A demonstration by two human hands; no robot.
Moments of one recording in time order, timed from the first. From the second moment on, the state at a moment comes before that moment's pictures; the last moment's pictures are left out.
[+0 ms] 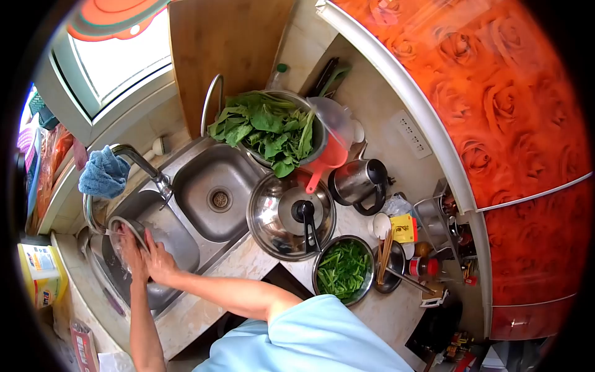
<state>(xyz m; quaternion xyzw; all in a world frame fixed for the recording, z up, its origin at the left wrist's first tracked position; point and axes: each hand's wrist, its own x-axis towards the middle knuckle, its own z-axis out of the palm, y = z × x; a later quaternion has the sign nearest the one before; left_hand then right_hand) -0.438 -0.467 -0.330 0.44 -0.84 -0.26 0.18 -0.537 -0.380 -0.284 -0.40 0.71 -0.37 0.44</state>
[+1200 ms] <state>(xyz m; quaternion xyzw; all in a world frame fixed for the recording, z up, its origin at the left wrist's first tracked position) -0.285 -0.447 -0.220 0.44 -0.48 -0.62 0.43 -0.533 -0.260 -0.267 0.07 0.37 -0.27 0.88</state>
